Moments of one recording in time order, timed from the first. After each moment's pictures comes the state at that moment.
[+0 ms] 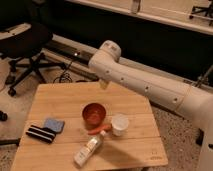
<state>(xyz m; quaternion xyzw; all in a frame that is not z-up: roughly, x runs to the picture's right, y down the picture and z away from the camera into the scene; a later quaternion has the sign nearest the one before) 0.015 -0.063 0.755 -0.05 -0.08 -0.96 0.27</state>
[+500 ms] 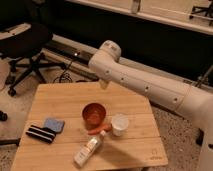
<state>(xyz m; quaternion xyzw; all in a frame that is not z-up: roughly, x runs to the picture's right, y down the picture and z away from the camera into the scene) 0.015 -0.063 0.755 -0.05 -0.08 -0.96 0.27</state>
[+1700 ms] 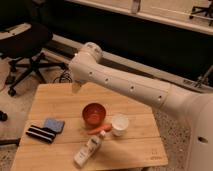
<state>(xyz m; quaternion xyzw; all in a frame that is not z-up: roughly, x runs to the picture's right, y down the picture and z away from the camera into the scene) -0.164 -0.038 0.719 0.16 -0.13 -0.97 0.15</state>
